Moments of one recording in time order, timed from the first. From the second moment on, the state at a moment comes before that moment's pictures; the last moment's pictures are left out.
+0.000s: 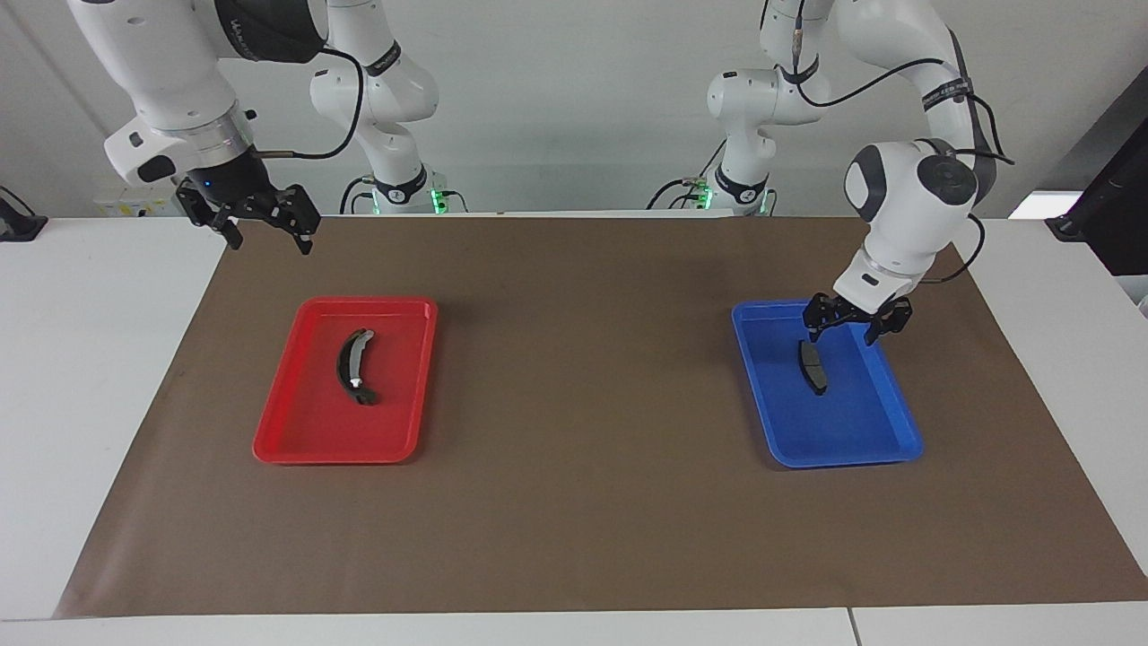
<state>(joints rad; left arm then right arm) -0.14 0.05 0.06 -2.15 0.03 2.23 0.08 0.01 -0.06 -0.02 -1.68 -0.03 1.61 0.09</state>
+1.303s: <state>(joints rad) -0.17 0.11 0.06 -2.14 0.03 2.23 0.07 0.01 0.10 -0.02 -2.27 -0.01 2.43 -0.09</state>
